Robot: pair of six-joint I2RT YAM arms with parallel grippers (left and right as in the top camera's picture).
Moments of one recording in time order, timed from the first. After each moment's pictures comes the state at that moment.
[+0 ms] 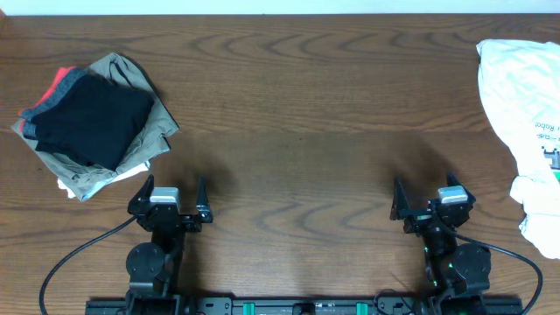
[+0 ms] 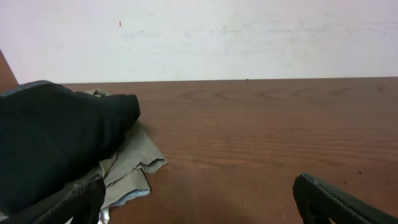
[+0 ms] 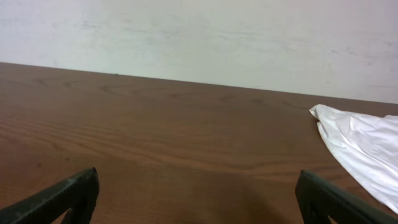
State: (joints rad) left arm -0.06 0.01 0.02 -0.12 -0.02 -0.01; right arm 0.13 0.01 0.01 -0.07 0.01 -0.01
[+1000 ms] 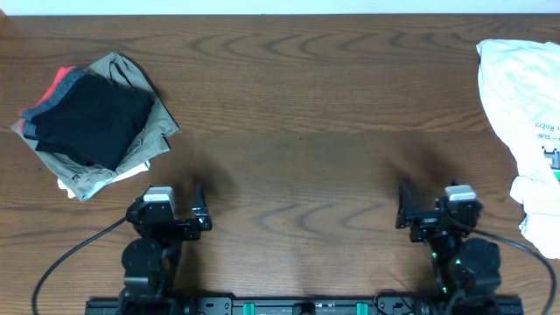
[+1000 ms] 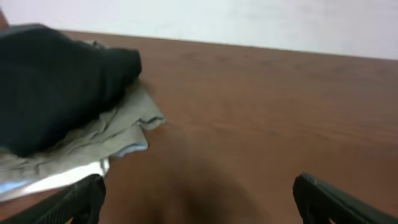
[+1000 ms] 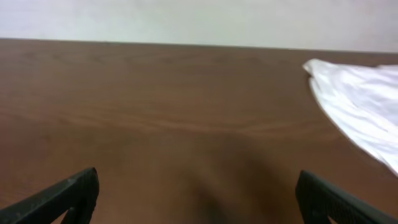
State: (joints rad) left arm -0.06 0.06 0.19 -0.41 -0.03 -0.12; right arm 0.13 0.08 0.24 -0.43 0.06 0.06
